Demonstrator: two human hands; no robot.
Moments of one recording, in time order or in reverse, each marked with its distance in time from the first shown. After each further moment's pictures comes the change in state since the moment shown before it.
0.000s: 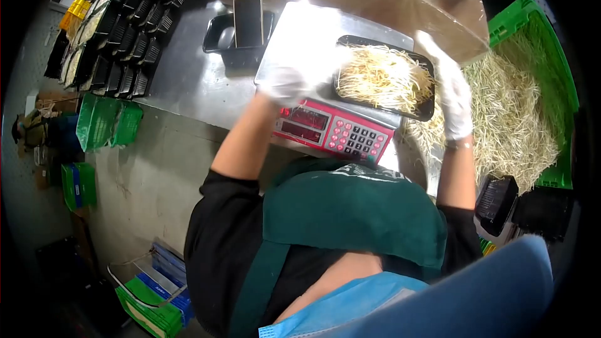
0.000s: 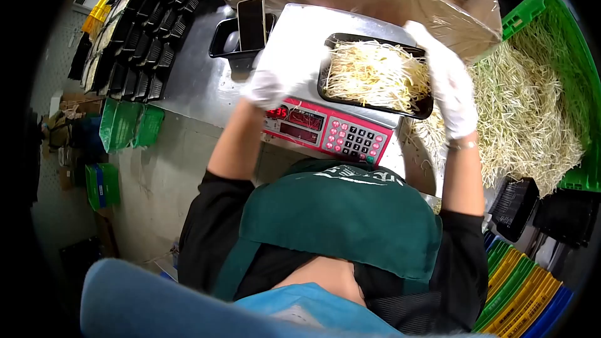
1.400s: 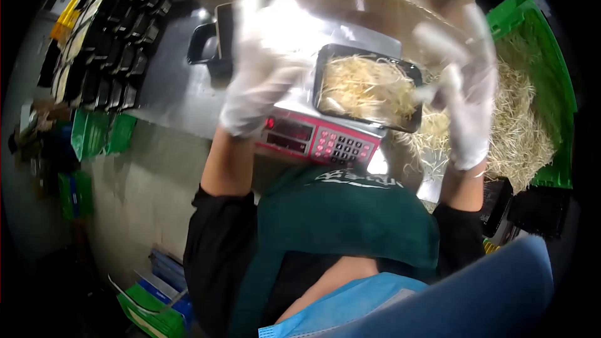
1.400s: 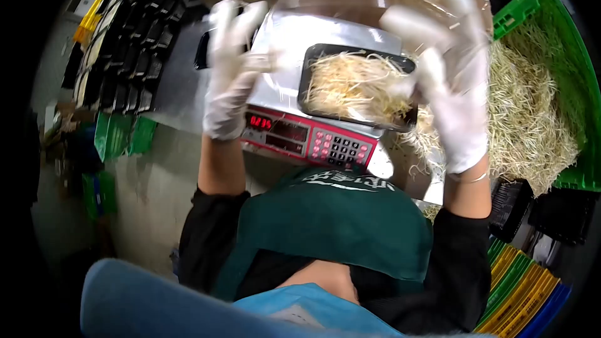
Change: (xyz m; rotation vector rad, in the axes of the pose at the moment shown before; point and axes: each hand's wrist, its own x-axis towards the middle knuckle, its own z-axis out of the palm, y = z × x) left_hand 0.009 0.043 -0.023 -0.769 0.165 -0.130; right_hand 0.029 -0.076 0.000 0.188 0.085 0.061
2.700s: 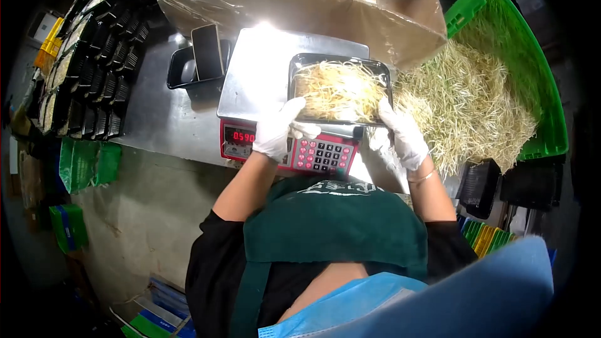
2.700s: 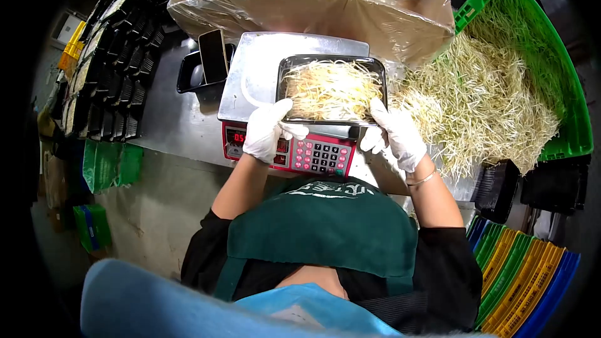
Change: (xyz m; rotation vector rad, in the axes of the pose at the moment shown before) left_hand -0.049 -0.078 0.028 -0.319 0.091 -0.686; right_hand -0.091 0.102 -0.021 0.300 0.198 0.867
